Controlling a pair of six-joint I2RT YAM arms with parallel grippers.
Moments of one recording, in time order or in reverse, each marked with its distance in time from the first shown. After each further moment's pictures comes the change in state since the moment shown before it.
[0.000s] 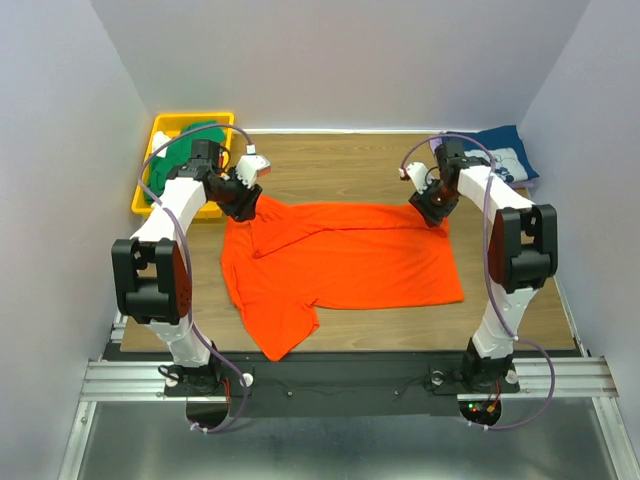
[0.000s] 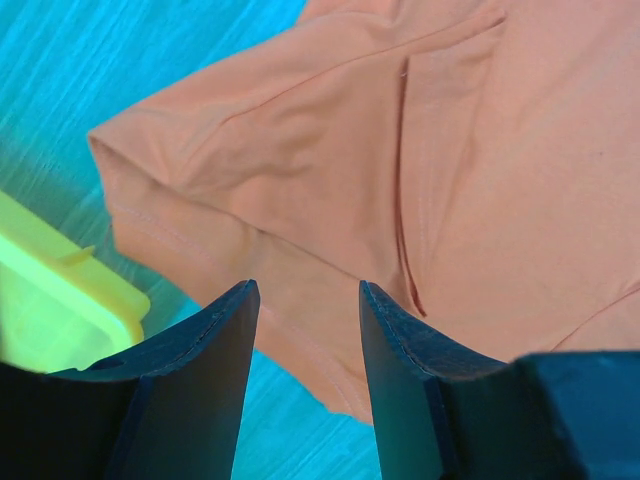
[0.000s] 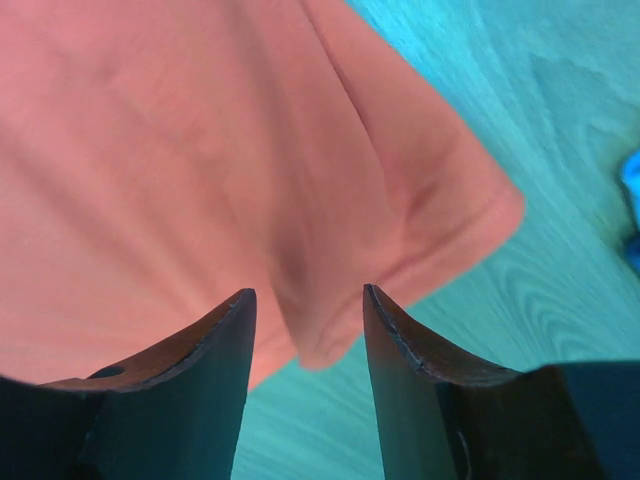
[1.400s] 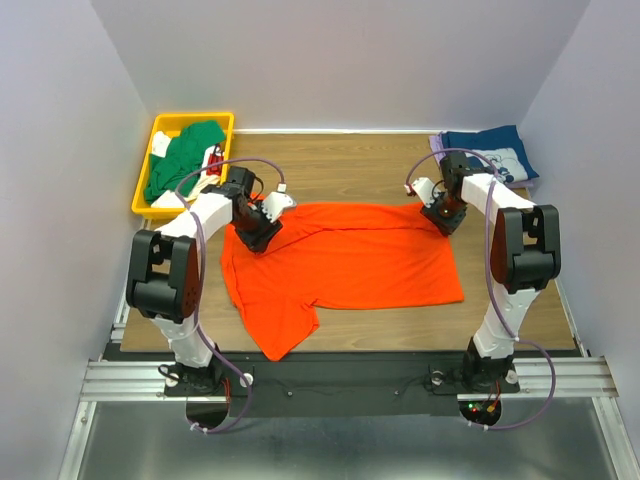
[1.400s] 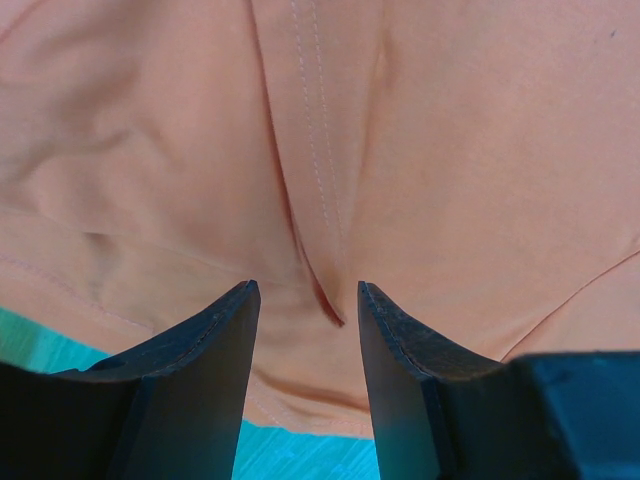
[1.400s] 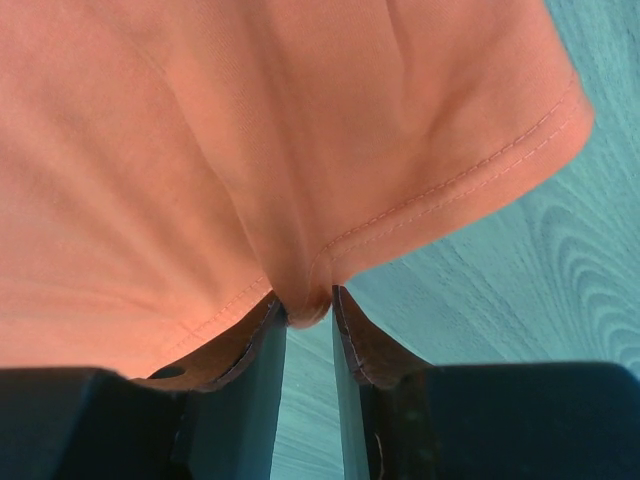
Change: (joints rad) left arm -0.166 0.023 -0.182 0.013 -0.171 0.045; right arm -0.032 0.010 -0.097 0.010 0.100 -0.087
